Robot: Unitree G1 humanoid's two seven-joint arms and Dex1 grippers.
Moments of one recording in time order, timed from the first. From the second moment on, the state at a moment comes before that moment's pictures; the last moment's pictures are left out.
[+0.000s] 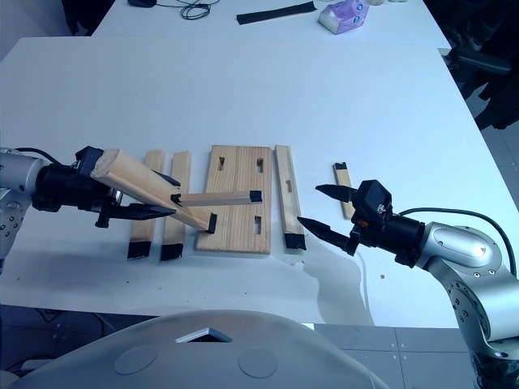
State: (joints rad) left arm -0.13 0.89 0.04 -0.34 -0.67 0.37 -1.39; right arm 0.39 -0.80 -0.27 -0.68 0.62 0.55 0.88
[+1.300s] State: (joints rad) left arm -0.10 0.89 -0.09 -0.41 -0.54 0.29 -1.25; right arm 0.40 -0.79 -0.23 -0.71 0.62 0.55 0.85
